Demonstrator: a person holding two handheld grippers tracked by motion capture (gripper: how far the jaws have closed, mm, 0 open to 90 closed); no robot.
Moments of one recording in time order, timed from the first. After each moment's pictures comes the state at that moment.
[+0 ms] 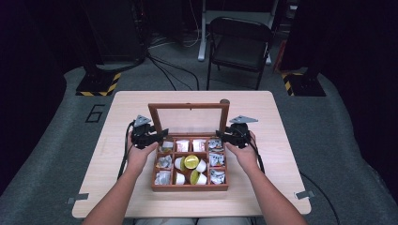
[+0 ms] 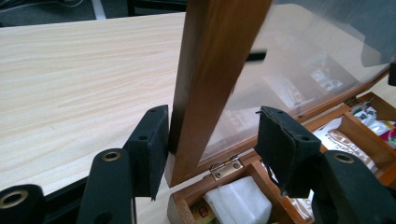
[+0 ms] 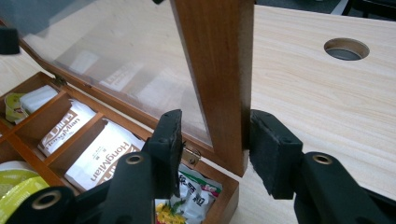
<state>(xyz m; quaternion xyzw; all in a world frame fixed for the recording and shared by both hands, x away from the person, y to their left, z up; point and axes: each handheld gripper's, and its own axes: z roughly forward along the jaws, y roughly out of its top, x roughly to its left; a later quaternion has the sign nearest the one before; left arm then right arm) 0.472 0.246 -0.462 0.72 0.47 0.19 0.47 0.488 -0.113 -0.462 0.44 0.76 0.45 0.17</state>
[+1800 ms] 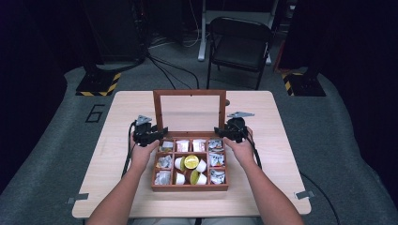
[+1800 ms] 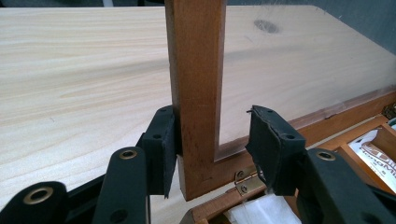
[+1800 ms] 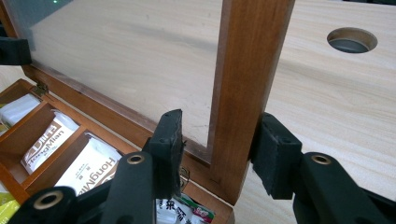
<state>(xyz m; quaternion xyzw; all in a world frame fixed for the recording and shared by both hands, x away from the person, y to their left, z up) 0.490 0.247 -0.475 0.71 0.50 0.18 0.46 0.511 -0.106 -0.462 0.46 0.76 0.43 0.15</state>
